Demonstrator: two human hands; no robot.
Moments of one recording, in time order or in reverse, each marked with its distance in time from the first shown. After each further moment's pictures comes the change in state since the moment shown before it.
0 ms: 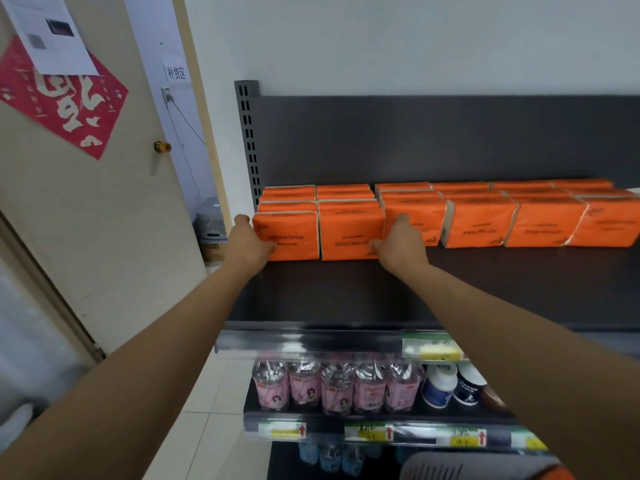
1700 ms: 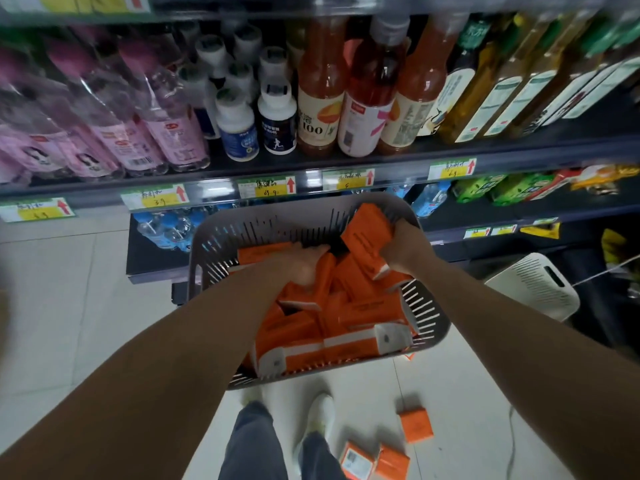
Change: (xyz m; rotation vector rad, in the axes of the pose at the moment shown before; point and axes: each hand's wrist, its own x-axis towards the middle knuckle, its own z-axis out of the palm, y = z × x) left_hand -0.336 -0.093 0.419 0.802 -1.334 0.212; right_hand -0.186 0.453 -0.053 -0.393 -0.505 0.508
